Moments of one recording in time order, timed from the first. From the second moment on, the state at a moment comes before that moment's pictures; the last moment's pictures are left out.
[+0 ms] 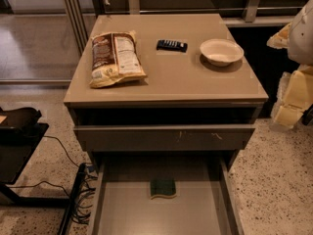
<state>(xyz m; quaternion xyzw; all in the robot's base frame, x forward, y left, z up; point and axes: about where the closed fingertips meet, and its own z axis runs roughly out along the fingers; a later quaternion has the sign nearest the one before) 0.438 -0.217 0.976 -0.60 0.78 -0.03 0.16</state>
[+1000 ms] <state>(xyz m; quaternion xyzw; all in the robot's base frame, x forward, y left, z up) 0.442 -0.211 0.929 -0.61 0.76 0.02 0.20</state>
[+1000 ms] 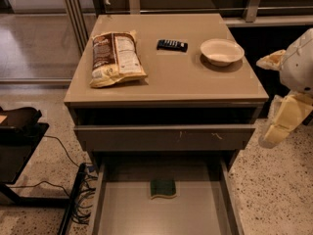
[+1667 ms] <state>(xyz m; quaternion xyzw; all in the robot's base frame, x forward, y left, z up) 0.460 -0.185 0.809 -0.62 0.73 0.10 0.26</state>
